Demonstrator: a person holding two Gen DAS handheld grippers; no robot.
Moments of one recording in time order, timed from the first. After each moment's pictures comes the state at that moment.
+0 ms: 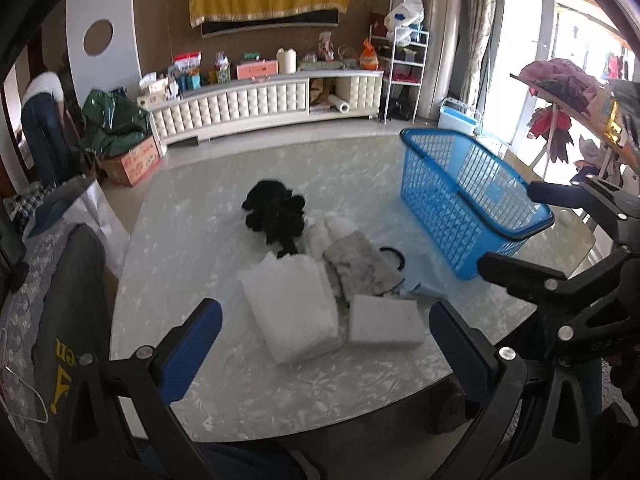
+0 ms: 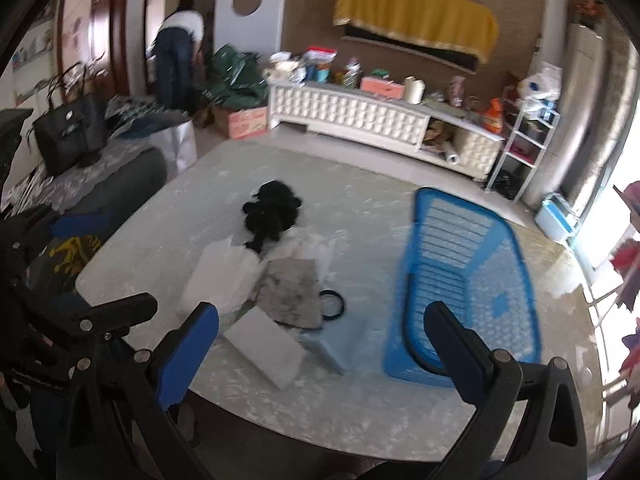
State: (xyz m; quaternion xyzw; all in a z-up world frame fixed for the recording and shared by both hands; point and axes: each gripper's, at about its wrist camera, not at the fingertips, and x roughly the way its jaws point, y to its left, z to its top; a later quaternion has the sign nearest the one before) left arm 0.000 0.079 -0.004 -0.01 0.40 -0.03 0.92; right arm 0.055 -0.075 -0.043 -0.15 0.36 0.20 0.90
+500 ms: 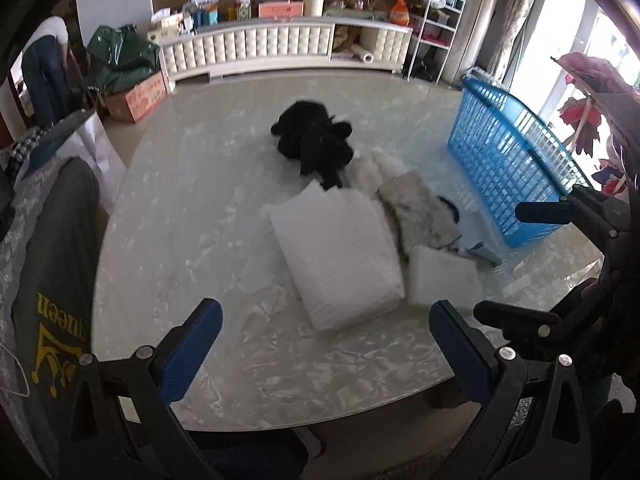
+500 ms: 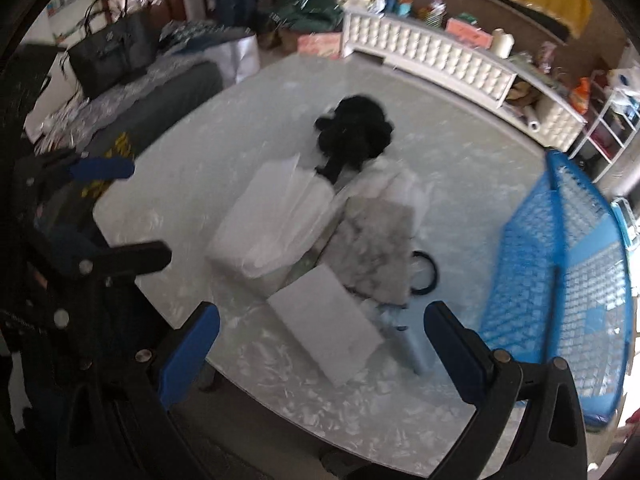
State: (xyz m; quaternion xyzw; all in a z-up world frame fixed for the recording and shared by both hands) left arm 0.026 0.133 -0.072 -0.05 0.49 -0.01 0.87; right arm 0.085 -0.023 -0.110 -0.21 0.47 0.30 0.80
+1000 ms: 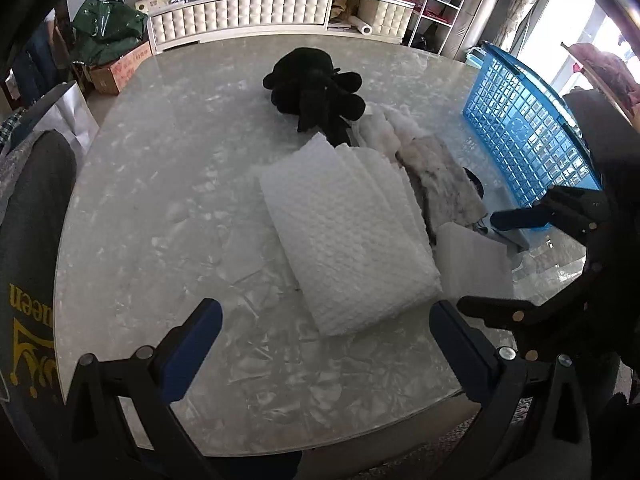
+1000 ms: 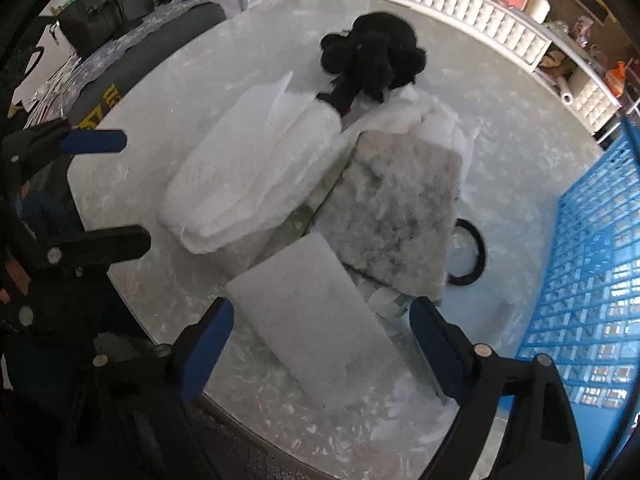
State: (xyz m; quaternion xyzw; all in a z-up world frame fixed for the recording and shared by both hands) left arm 0.051 0.139 -0.121 -0.07 0.53 -0.03 0.85; right arm 0.114 -0.018 -0.170 -0.24 0.55 0.32 0.74
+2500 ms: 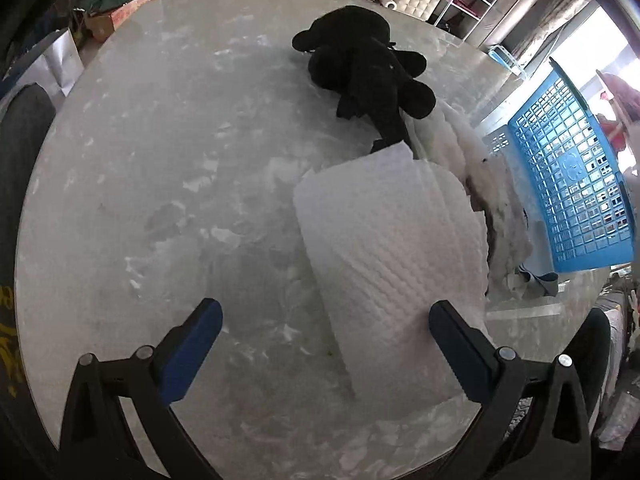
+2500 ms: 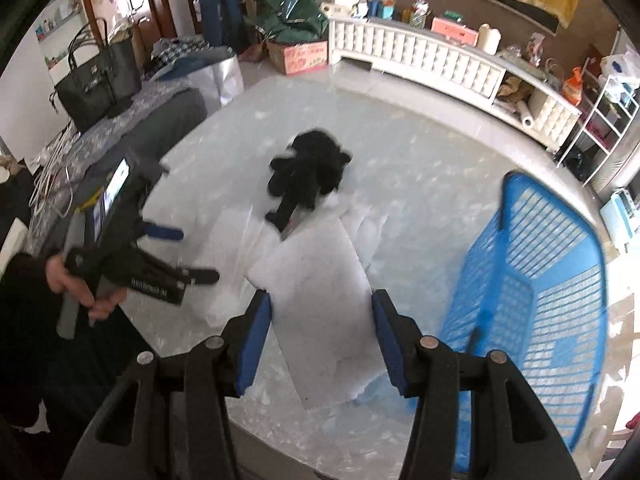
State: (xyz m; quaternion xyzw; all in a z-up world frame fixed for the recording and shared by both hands) left arm 0.114 0.172 -0.162 -0.13 0.58 -0.03 0.80; right arm 0.123 -0.063 -0.049 -0.18 0.47 0.30 0.81
